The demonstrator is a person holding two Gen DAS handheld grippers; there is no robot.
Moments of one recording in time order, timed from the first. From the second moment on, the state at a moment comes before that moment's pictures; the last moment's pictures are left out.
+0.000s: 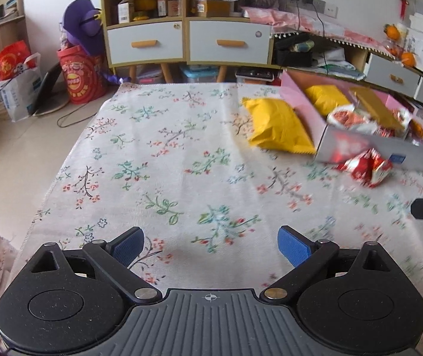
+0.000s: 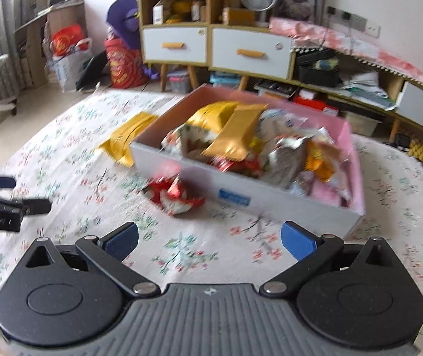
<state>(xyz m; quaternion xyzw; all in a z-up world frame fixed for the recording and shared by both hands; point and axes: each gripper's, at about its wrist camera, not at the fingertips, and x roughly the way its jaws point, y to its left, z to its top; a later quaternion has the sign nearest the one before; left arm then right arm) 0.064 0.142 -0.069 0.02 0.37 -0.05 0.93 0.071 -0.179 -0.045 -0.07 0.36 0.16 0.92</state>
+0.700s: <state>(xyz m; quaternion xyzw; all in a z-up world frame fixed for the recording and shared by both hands) 0.127 0.130 -0.069 -0.02 0.31 -0.11 0.94 0.090 -0.154 -0.066 -0.07 0.33 0.18 0.92</state>
